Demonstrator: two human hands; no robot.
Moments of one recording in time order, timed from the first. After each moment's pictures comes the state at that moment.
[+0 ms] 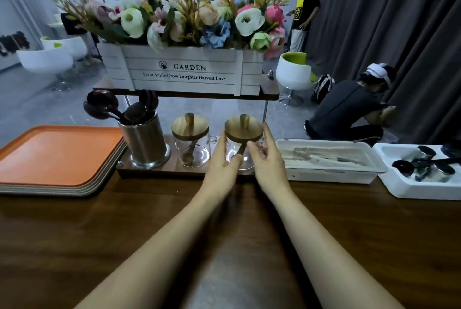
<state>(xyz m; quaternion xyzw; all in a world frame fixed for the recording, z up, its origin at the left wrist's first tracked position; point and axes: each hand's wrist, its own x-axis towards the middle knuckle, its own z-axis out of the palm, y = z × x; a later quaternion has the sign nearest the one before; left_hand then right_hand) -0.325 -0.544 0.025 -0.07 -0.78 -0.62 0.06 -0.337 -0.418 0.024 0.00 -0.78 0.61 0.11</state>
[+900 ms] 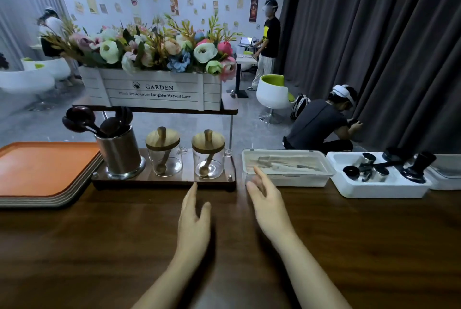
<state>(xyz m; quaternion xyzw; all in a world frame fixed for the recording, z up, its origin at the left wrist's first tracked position) -0.228 -0.513 -0.020 0.07 -0.79 -0.60 0.12 -0.236 -0.343 0.028 -0.02 -0.76 0.64 0.07</state>
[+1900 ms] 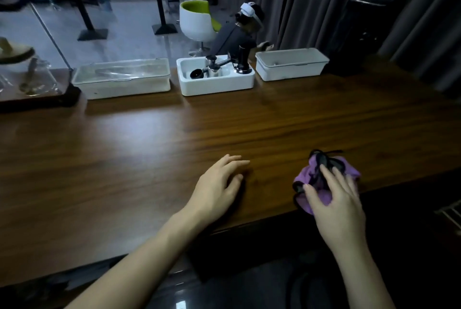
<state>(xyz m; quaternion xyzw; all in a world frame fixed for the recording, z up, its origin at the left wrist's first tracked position) -0.010 -0.128 -0.046 -0.30 -0.87 -0.40 -0.05 0.123 0.090 -0.026 -0.29 -0.90 0.27 0.19</state>
